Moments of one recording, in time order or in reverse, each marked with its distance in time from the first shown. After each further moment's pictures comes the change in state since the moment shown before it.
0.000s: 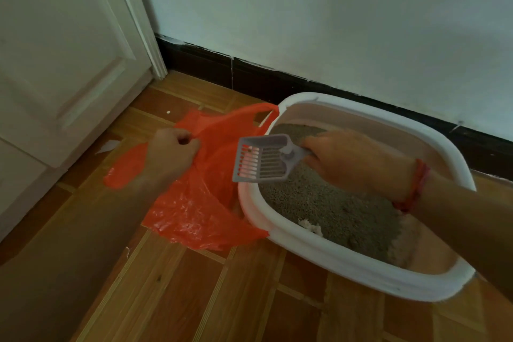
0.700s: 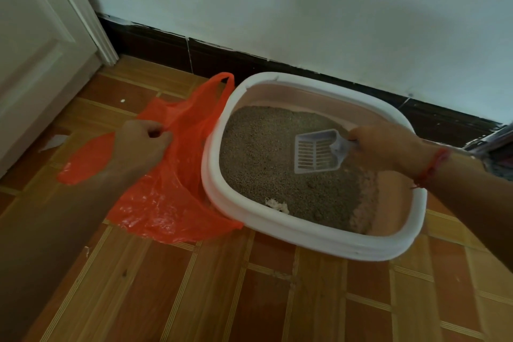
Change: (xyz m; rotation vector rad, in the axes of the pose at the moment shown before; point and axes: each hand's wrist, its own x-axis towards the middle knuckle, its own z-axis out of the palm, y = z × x) left_hand -0.003 0.001 0.025 0.051 -0.082 0.070; right_hand -0.064 0.103 0.037 -0.025 -0.190 0.405
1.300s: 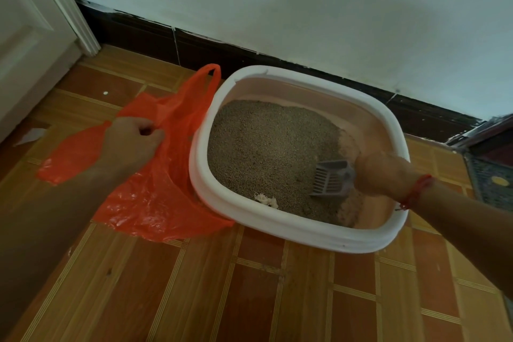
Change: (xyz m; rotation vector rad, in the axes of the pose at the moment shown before) left_hand 0.005 -0.011 0.012 0.037 -0.017 0.025; right_hand -0.020 0.008 0.049 -0.017 -0.206 0.192
